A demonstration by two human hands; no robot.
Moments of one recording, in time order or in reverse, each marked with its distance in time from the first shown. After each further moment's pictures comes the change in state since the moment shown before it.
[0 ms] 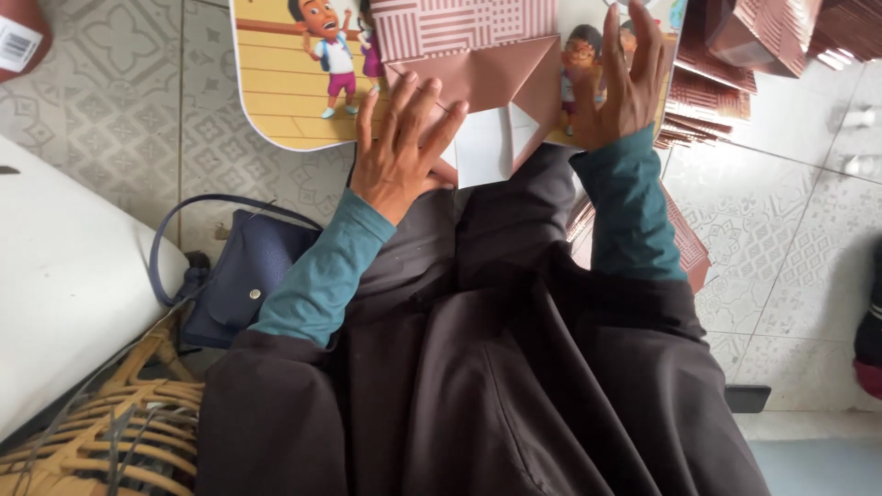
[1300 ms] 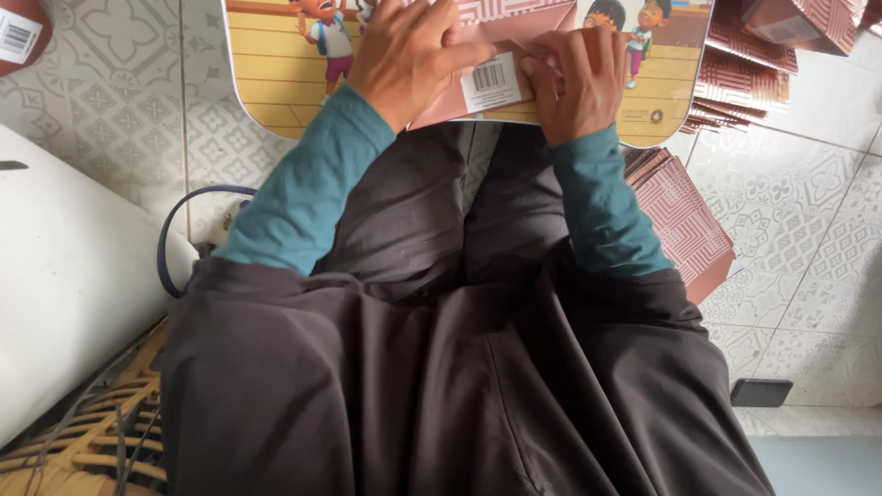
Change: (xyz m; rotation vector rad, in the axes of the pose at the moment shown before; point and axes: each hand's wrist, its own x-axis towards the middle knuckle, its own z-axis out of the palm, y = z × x) left_hand 0.090 -0.044 -0.030 -0.076 0.401 0.274; right_hand 0.025 -0.066 0.016 0.084 0.023 0.051
